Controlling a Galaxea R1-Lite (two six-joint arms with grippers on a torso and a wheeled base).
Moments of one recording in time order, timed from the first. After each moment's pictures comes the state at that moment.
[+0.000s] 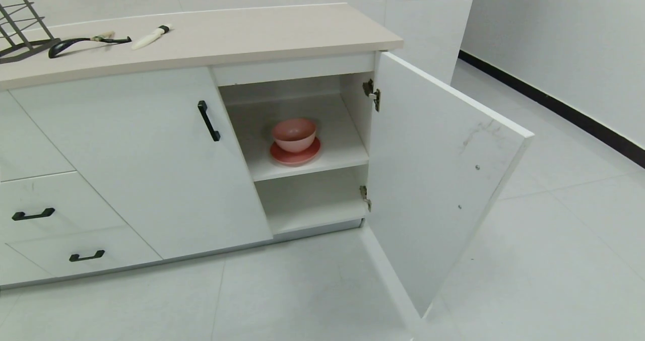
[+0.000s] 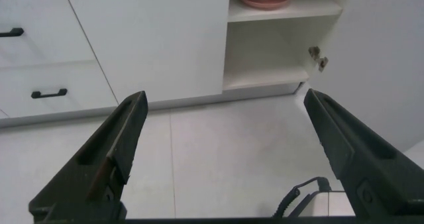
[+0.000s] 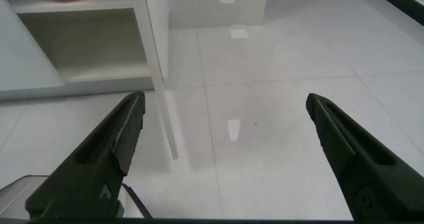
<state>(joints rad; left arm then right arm) 0.00 0.00 0.00 0.00 0.03 -0.04 0.00 0.00 0.00 0.00 0.06 -0.04</state>
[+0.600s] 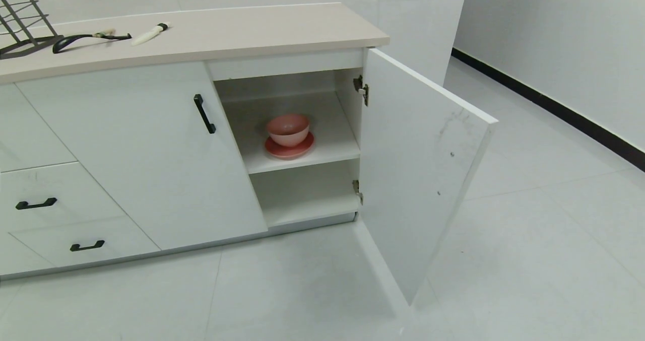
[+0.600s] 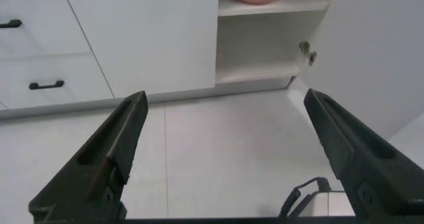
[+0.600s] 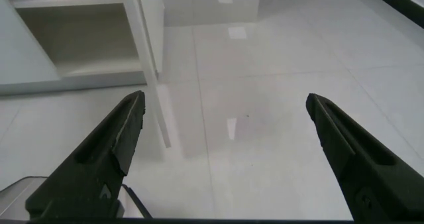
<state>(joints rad) 0.00 0.00 0.00 0.00 0.03 -0.04 0.00 0.00 0.00 0.00 0.06 -0.04</state>
